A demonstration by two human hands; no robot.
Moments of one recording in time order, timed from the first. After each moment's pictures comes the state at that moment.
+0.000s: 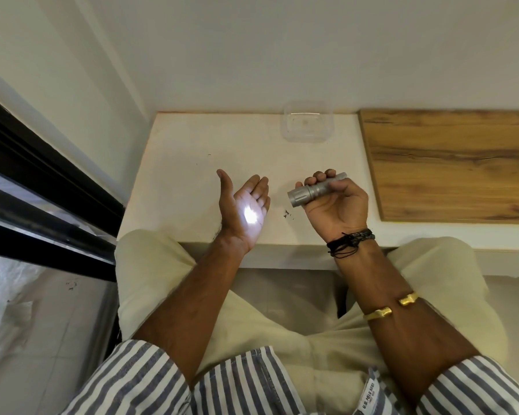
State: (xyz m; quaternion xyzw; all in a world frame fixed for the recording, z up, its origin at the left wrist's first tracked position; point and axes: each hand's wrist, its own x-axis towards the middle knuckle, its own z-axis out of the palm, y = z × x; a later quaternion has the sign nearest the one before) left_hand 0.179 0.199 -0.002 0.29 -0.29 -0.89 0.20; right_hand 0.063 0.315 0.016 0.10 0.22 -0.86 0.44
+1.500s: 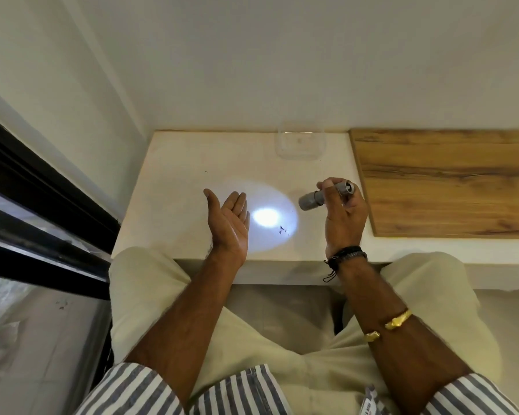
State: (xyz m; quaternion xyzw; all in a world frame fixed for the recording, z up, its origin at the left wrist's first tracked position) left_hand 0.183 0.187 -0.011 0.35 -0.30 -0.84 0.29; right_hand 0.057 0.323 0.010 -0.08 0.66 -0.74 0.11
